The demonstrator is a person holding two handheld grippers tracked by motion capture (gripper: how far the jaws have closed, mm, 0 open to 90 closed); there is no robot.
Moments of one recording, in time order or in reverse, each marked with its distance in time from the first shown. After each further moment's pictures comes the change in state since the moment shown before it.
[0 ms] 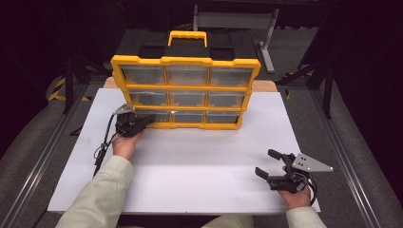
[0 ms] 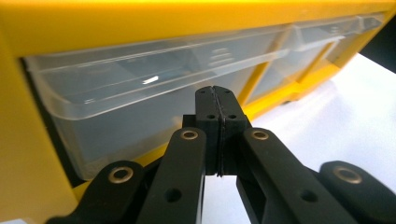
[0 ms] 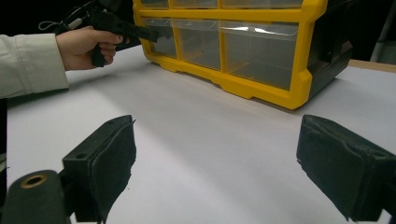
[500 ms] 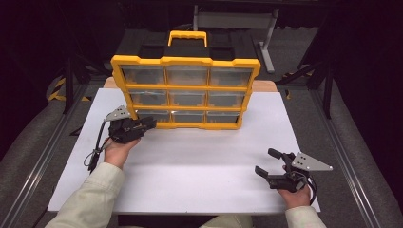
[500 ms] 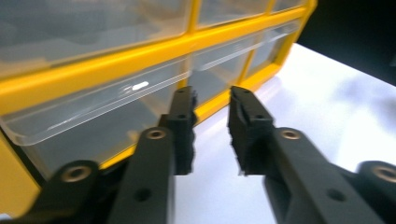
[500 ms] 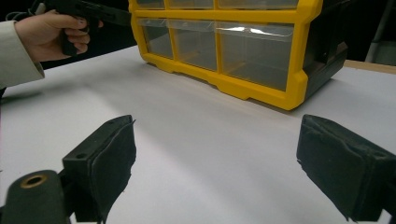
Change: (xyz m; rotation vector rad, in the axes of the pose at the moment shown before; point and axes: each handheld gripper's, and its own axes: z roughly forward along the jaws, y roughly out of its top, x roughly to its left) left arm -0.039 0.009 -0.046 -0.055 -0.079 0.158; right arm -0.001 0.001 0.001 -0.001 -0.014 -0.001
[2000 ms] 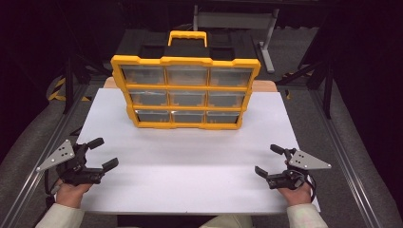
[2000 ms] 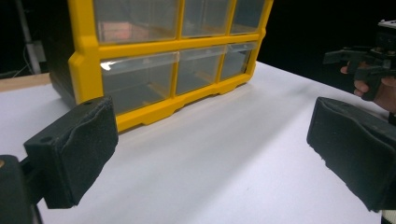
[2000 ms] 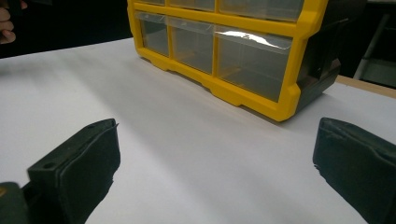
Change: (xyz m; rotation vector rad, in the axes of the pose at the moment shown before) left arm -0.018 -0.071 -0.127 -0.180 0.017 -0.002; right arm -0.002 0.007 0.004 0.012 -0.017 -0.104
